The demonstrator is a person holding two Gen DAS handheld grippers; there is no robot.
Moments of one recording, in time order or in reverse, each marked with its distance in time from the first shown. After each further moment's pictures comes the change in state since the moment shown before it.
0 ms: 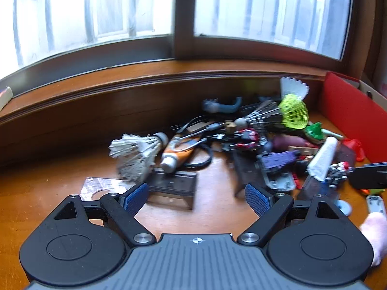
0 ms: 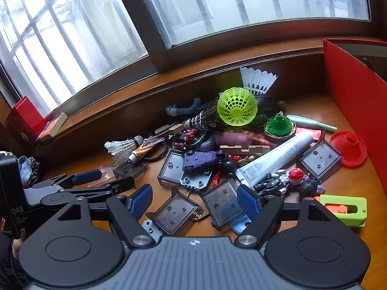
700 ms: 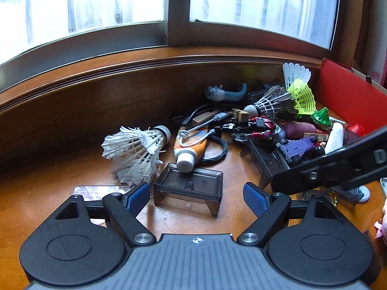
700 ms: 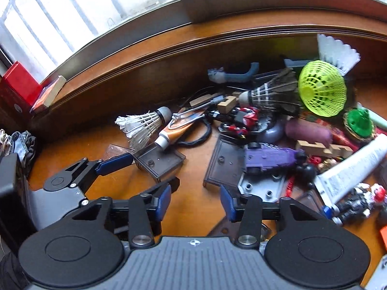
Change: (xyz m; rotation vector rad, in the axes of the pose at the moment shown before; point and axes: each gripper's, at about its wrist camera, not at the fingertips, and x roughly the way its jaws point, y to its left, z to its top) left arm 0.032 0.026 -0.008 0.090 -0.018 -0.085; right arm 0.107 0.067 0.029 -0.066 0.224 0.012
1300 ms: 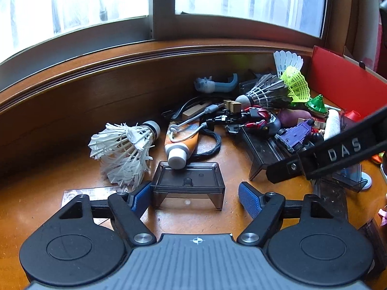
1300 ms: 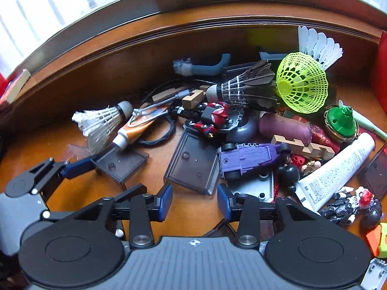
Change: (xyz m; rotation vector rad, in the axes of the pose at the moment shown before) left arm 0.015 -0.004 -0.003 0.057 0.023 -0.034; right arm 0.019 -0.017 -0.003 0.035 -0.003 -0.148
